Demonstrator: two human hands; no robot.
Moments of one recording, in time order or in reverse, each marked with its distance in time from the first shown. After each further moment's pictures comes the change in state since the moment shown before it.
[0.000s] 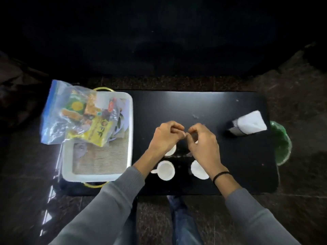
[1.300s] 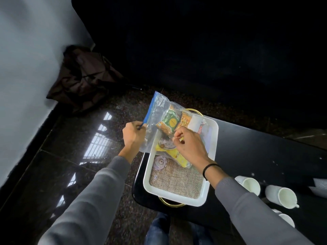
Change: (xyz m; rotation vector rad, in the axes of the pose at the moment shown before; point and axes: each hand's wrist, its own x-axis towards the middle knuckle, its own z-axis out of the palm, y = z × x) left_hand 0.011 -0.183 -0.379 -0.049 0.722 -0.251; right_hand 0.033 -0.302 0.208 -0.007 -0.374 -0.265
